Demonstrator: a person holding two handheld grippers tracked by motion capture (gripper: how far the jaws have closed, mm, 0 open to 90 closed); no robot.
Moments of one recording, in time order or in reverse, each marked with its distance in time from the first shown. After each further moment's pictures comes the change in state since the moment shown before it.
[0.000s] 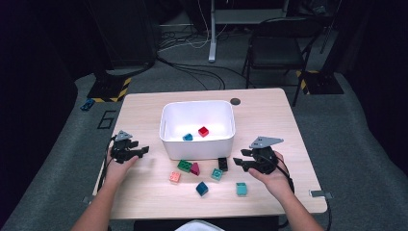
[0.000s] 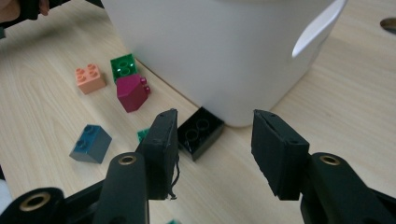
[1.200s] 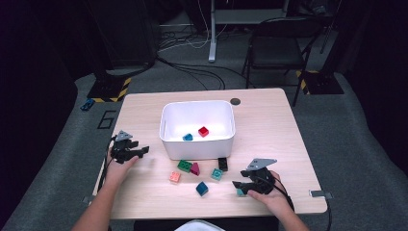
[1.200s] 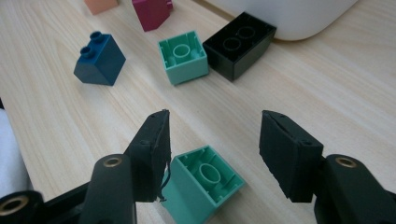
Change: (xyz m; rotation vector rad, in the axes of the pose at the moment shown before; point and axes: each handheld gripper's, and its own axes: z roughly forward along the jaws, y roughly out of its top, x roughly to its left) left arm -0.001 0.000 -0.001 -0.001 0.006 0.001; right arm 0.017 -0.061 0.025 0.122 0.063 -0.020
